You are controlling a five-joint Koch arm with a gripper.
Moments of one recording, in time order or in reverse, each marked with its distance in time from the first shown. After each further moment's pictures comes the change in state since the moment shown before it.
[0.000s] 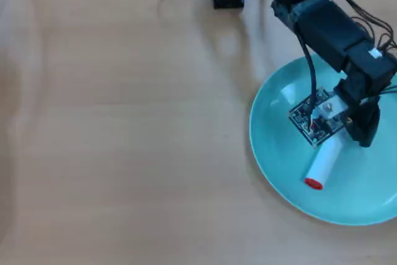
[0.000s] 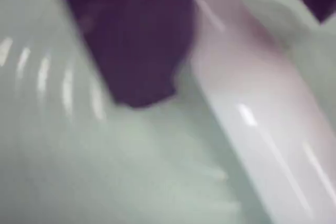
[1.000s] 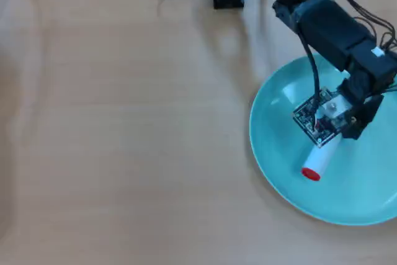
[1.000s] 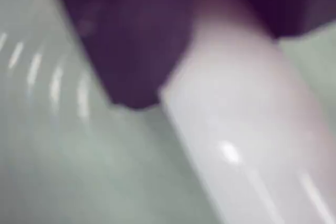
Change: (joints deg) arm -1.1 -1.1 -1.1 2.0 -0.4
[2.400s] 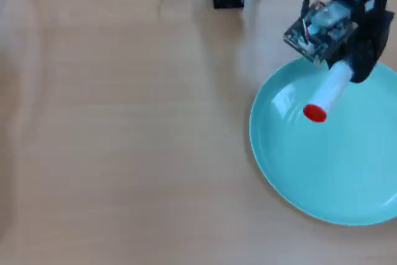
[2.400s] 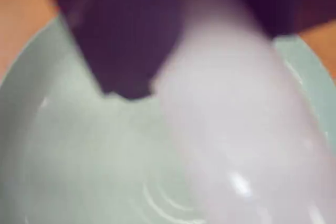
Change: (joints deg) arm -1.2 37.8 22.3 -4.7 4.0
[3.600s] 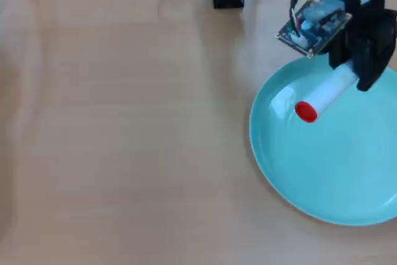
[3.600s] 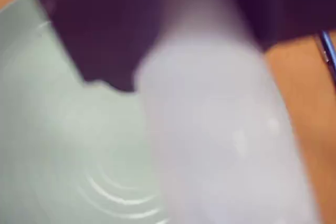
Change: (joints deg) arm 2.4 1.2 0.0 -7.7 7.3
